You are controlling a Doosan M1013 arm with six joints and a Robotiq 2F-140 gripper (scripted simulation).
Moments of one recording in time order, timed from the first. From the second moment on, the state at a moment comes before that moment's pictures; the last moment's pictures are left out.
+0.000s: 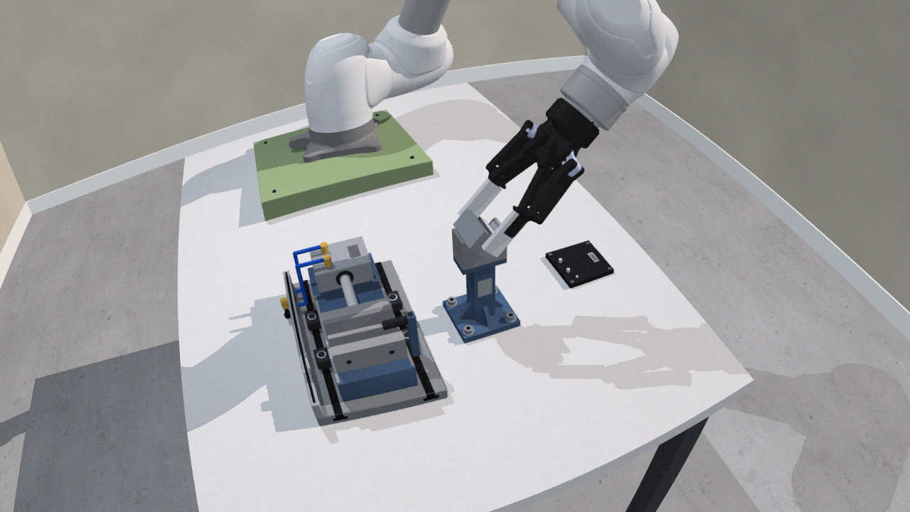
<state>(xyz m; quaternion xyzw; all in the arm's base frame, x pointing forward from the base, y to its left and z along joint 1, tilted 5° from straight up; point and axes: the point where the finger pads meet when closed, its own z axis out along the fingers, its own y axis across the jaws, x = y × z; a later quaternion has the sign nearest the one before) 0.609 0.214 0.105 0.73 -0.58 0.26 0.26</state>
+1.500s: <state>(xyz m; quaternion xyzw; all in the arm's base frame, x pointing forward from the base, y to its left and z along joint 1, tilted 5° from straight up) 0.610 0.210 0.108 0.75 -0.60 0.18 0.20</state>
